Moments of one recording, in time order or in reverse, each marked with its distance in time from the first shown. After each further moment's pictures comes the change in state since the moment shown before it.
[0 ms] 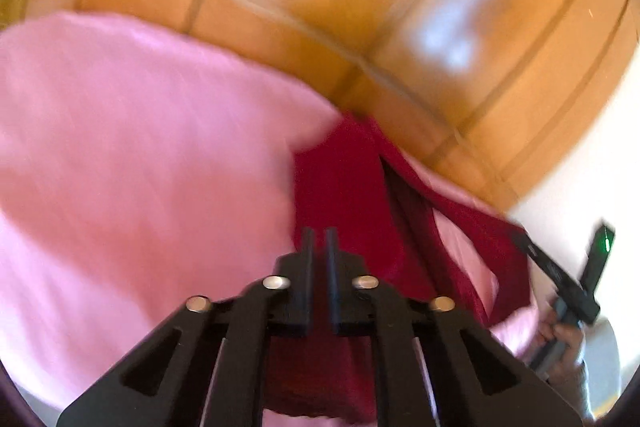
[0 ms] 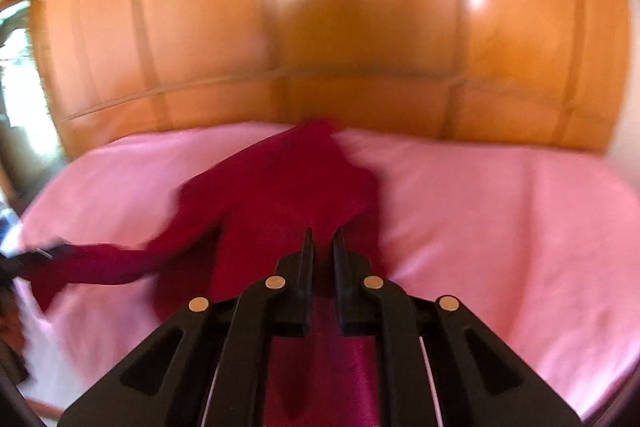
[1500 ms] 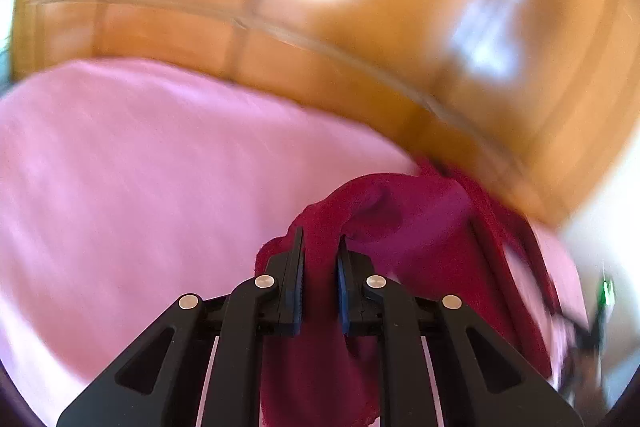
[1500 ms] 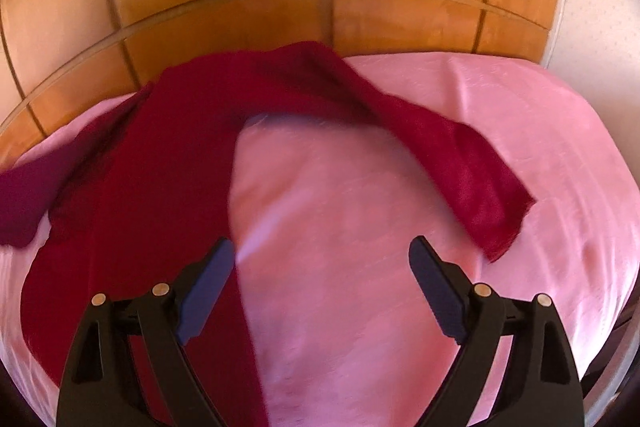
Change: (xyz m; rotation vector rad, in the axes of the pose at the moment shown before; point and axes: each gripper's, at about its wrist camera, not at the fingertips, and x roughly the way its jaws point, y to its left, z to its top) left arm 0.062 0.082 0.084 0.013 -0.074 0.184; right arm 0.097 -0.071 -0.053 0.192 0.239 -0.193
